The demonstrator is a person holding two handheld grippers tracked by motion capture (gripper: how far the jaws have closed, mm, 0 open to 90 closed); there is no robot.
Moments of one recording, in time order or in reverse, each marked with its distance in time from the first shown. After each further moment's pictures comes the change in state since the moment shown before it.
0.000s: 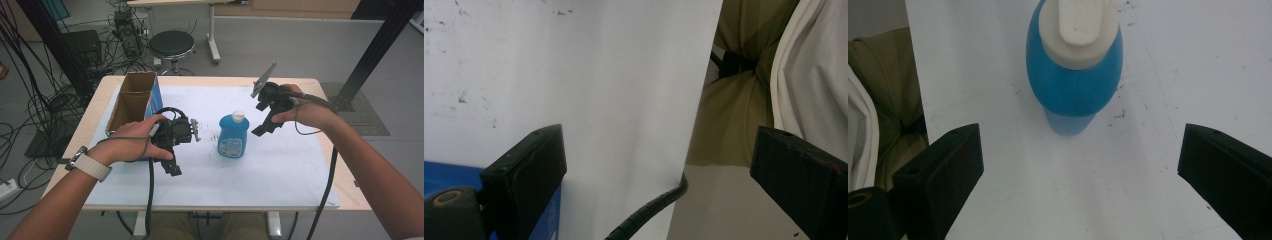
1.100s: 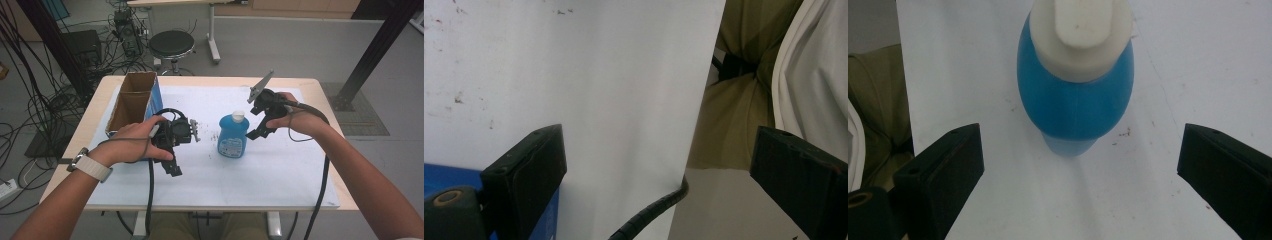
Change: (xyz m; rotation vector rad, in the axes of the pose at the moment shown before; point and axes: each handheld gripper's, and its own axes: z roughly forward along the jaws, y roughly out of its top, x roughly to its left) left arm 0.001 -0.001 0.005 -0.010 -0.005 -0.013; right arm 0.000 -0.006 0.025 -0.072 0.001 0.011
